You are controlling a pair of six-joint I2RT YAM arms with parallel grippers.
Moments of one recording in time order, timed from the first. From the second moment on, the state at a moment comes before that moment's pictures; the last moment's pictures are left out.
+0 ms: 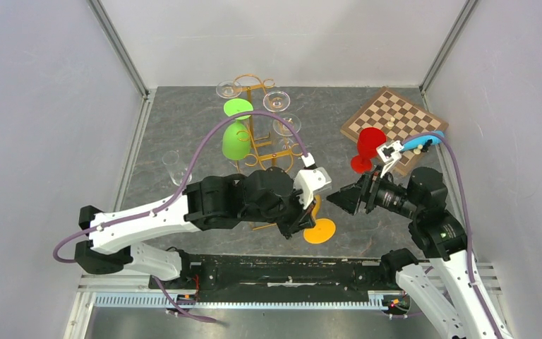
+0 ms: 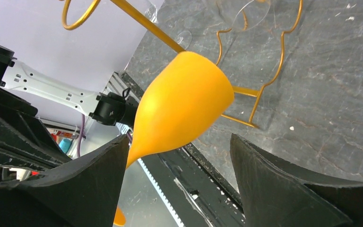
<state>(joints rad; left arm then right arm) -1.36 1.30 1.49 -0.76 0.02 -0.30 0.30 0.55 0.78 -0.50 -0.65 0.54</state>
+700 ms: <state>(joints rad) -1.56 1.47 1.60 -0.83 -0.32 -0.12 0.32 0.51 0.67 -0.49 -0.79 0.67</state>
